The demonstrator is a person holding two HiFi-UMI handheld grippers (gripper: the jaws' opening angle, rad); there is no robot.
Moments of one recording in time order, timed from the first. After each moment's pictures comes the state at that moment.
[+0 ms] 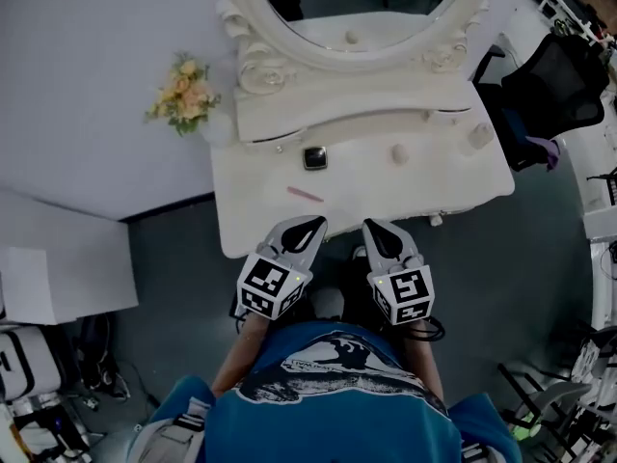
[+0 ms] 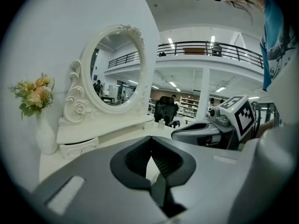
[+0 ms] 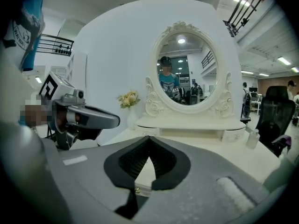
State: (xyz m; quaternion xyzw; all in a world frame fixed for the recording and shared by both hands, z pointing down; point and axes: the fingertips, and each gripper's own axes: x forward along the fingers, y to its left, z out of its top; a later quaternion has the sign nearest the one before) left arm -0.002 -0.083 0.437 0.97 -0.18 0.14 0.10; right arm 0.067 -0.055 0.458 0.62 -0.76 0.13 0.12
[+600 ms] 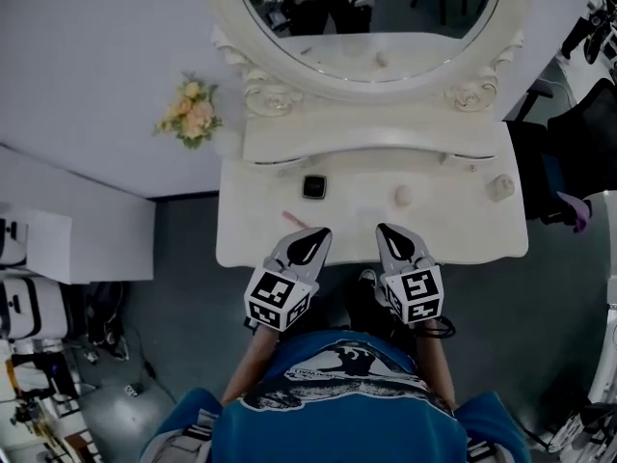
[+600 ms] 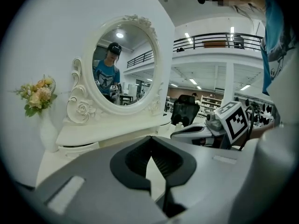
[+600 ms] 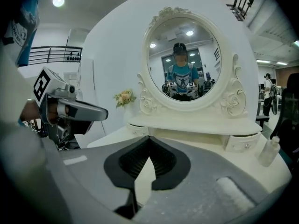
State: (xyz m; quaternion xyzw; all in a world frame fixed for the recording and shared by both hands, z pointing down) left arm 0.083 -0.128 0.437 0.93 -0.31 0.16 0.13; right arm 0.178 -0.125 0.479 0.53 -0.82 0.15 0.13
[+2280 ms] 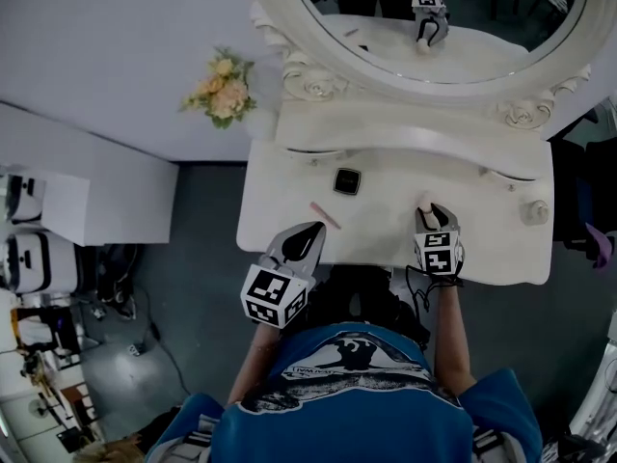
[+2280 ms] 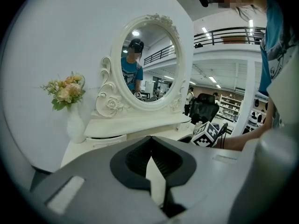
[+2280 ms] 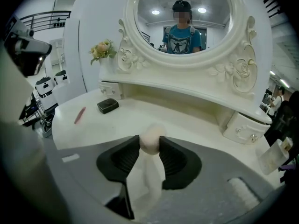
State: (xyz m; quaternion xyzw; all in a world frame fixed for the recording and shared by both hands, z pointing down) left arm 0.017 -0.163 0.447 0.88 -0.41 0.17 0.16; right arm 0.241 -0.213 0.627 0.54 -0.75 0.19 0.32
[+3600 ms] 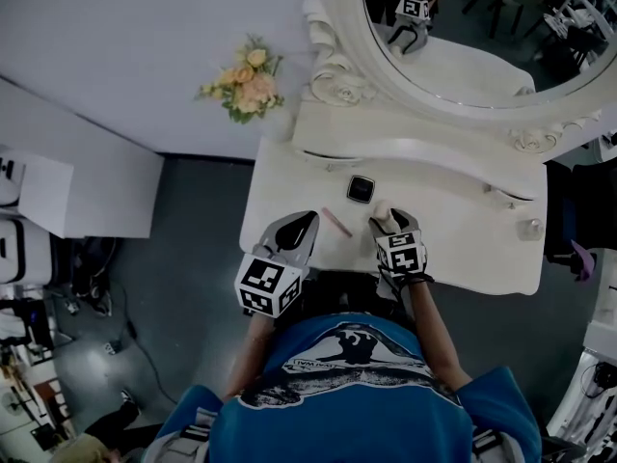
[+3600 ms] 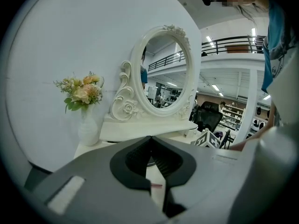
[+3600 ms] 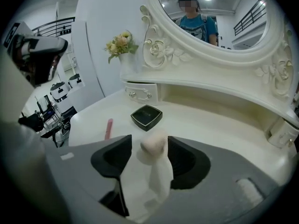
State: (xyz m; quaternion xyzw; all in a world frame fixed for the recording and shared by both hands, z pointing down) left arm -0.049 -0.199 0.444 0.88 -0.43 0.12 0.17; right arm 0.096 -0.225 0.632 0.47 -0.79 0.23 0.32
